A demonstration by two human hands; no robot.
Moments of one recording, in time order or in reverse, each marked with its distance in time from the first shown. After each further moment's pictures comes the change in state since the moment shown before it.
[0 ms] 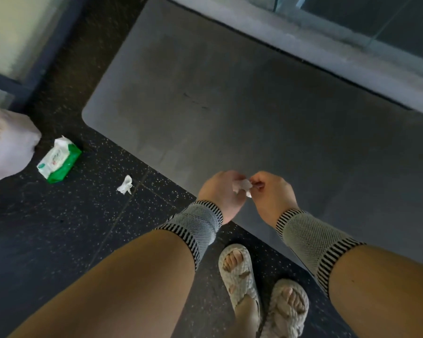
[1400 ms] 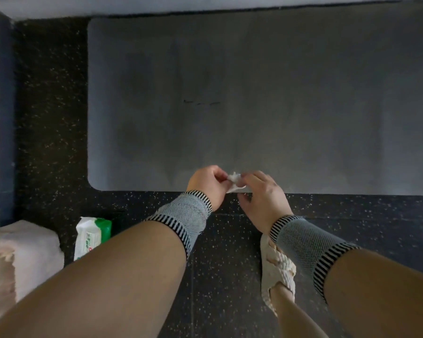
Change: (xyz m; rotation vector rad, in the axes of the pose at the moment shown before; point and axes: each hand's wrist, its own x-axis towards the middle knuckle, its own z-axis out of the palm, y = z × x) left_hand 0.079 -0.196 -0.149 0.094 -0.267 0.075; right_hand 0.023 -0.162 0.205 0.070 0.365 0.055
